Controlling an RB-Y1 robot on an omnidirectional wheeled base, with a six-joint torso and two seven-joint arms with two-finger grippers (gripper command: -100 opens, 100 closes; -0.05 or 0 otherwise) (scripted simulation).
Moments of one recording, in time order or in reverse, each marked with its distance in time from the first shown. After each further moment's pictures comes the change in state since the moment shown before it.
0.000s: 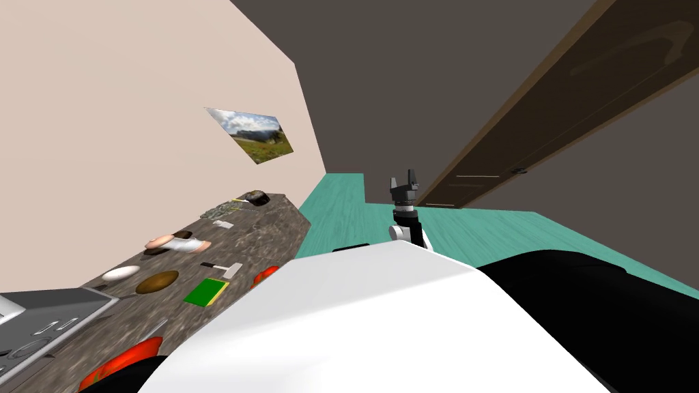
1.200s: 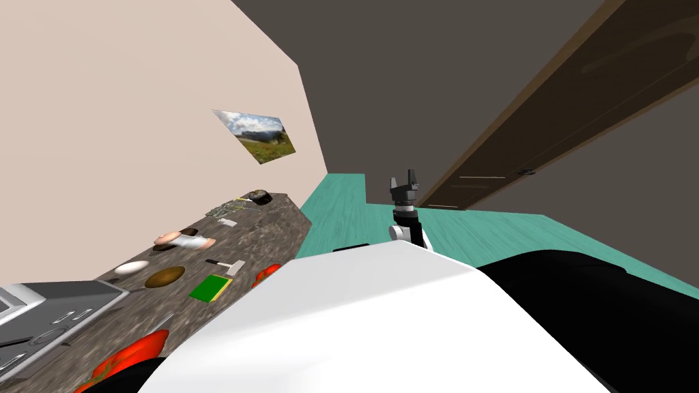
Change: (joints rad) left arm 0.024 0.007 0.038 -0.016 0.011 -0.018 -0.001; right arm 0.000 0.000 0.000 0.000 0.000 0.000 0.000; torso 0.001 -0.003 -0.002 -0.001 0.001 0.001
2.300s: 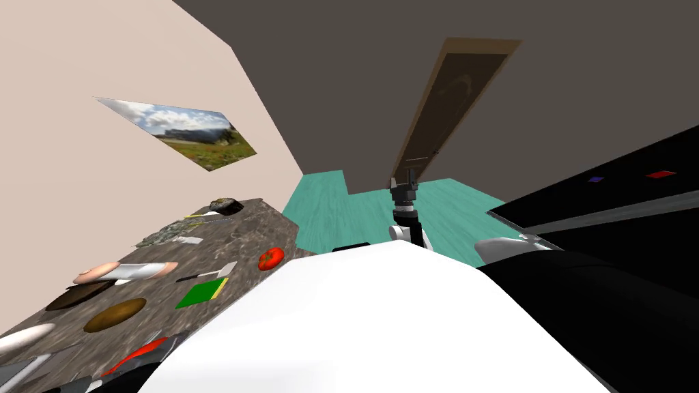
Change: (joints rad) left arm 0.064 0.032 0.126 0.070 0.226 0.069 -0.043; right arm -0.001 0.000 0.000 0.000 0.000 0.000 0.000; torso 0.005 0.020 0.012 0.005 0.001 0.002
